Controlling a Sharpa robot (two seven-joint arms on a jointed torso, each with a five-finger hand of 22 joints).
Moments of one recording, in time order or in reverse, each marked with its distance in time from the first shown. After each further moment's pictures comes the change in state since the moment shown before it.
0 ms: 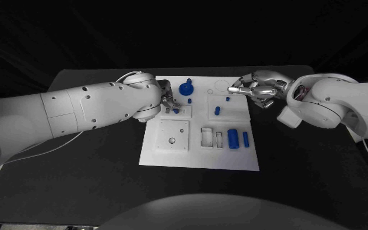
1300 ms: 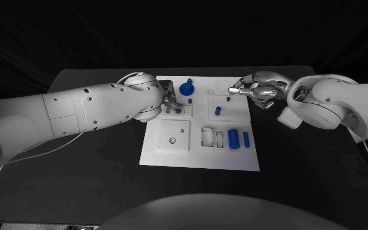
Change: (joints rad) left arm -0.006 0.003 -0.001 0.000 -0.030 -0.008 0.048; left_hand 0.000 -0.018 0.029 -0.018 -0.016 -0.011 0.004 -0.008 0.014 0.000 0.000 0.000 0.000 0.000 0.000 0.000 0.001 0.000 0.000 0.000 0.000 0.003; right arm -0.006 0.000 0.000 -0.005 0.000 0.000 0.002; right_hand 0.004 -0.004 0.003 -0.003 0.000 -0.003 0.003 0.000 0.000 0.000 0.000 -0.001 0.000 0.002 0.002 0.000 0.001 0.000 0.000 0.000 -0.004 0.000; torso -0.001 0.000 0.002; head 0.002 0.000
